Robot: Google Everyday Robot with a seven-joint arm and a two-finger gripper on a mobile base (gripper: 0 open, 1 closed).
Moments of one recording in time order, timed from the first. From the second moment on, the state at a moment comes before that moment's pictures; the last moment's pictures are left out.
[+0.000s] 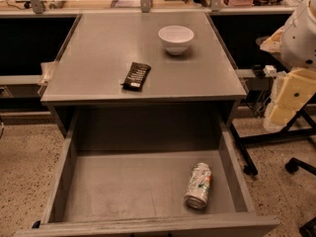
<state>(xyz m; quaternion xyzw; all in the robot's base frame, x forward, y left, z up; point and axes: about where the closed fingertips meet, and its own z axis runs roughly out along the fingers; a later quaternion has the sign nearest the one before) 0.438 -0.217 0.976 -0.60 0.78 -0.03 0.16</state>
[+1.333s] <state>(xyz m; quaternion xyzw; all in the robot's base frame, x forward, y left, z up) 0.388 -0.235 0.830 -0.72 0.69 0.04 0.07</state>
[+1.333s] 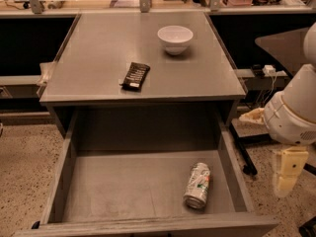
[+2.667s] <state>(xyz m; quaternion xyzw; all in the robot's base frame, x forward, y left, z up) 0.362 -0.169 0.804 -0.88 0.46 -0.11 0.07</state>
